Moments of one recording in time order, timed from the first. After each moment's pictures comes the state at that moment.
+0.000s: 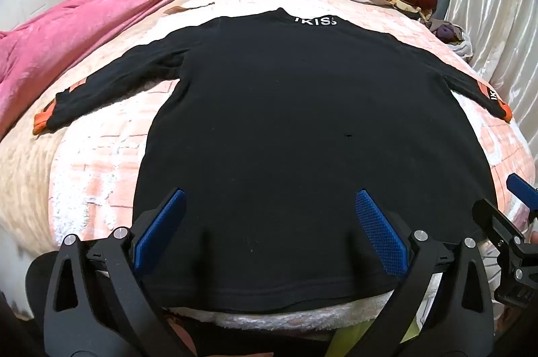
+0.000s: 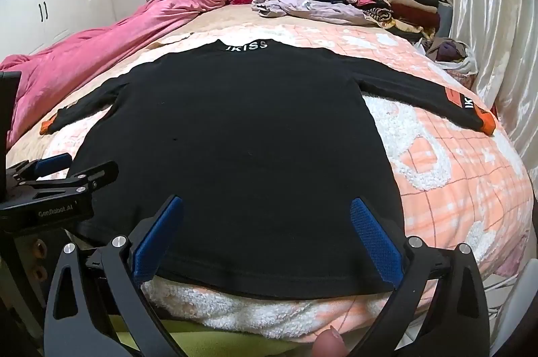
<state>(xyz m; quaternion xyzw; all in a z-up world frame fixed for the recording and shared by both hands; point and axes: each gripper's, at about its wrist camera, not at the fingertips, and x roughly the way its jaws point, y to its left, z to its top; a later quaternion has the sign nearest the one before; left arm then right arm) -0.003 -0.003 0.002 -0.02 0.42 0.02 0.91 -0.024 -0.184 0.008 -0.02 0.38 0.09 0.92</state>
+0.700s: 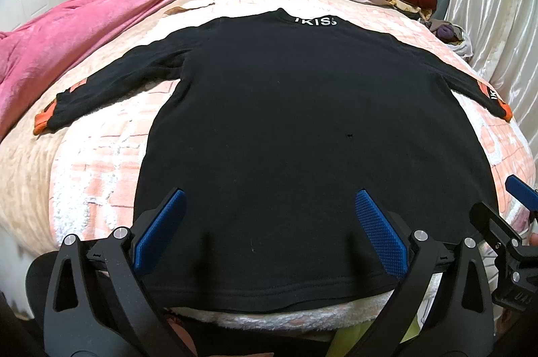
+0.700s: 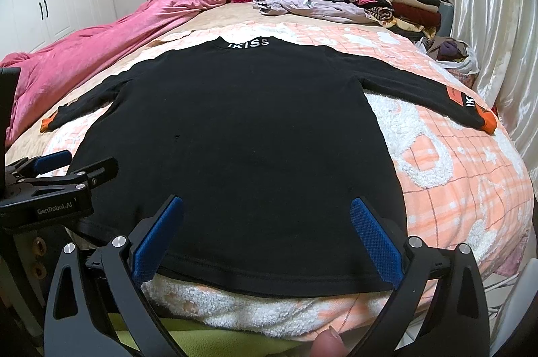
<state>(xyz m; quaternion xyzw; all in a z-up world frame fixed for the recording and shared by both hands) -0.001 0.002 0.003 -0.02 0.42 0.02 0.91 -0.025 -0.180 0.006 -0.02 0.38 0.09 0.92</state>
